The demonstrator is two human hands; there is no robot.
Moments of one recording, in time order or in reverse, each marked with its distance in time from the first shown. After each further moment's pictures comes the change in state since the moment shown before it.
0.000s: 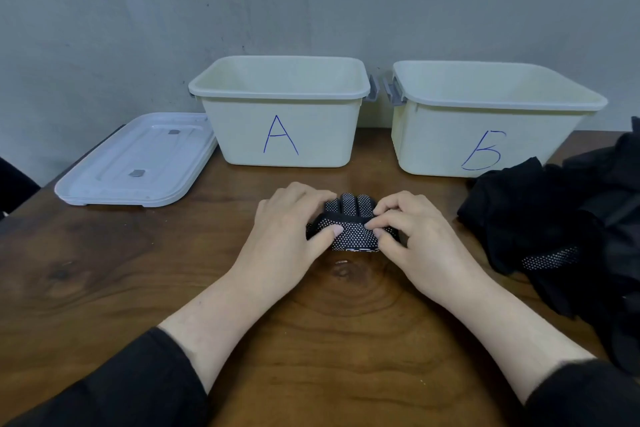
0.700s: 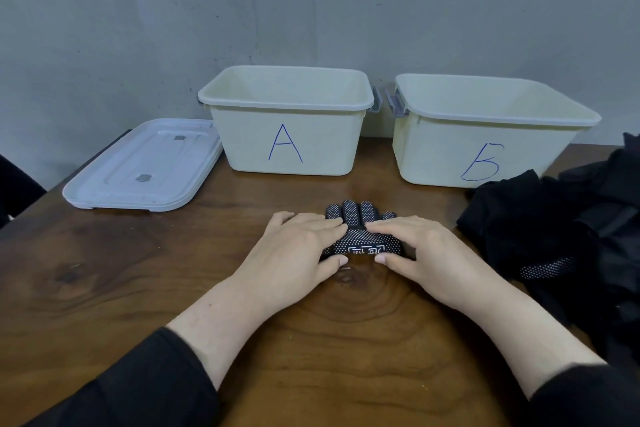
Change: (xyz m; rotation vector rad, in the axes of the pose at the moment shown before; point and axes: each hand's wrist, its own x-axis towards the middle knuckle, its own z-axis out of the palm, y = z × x) left_hand -0.001 -0.006 0.004 0.253 -0.261 0.119; right_hand 0.001 0.011 -0.016 -0.040 -0.242 -0.023
